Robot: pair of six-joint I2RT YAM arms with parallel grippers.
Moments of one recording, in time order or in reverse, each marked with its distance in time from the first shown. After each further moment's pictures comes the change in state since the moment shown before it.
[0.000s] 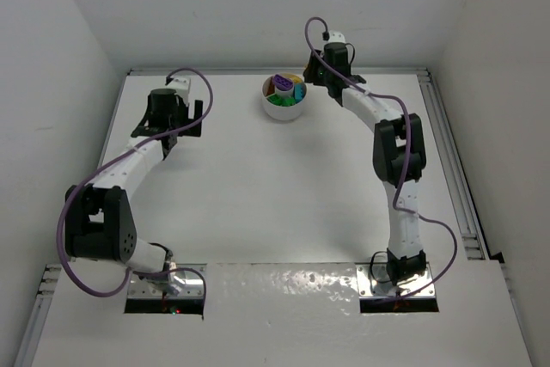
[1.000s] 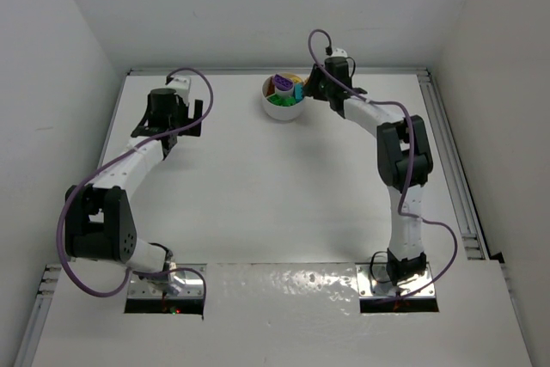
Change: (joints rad) left arm 0.000 0.001 0.000 0.009 -0.005 0.016; right arm 0.013 -0.086 -0.222 0.087 -0.020 0.104
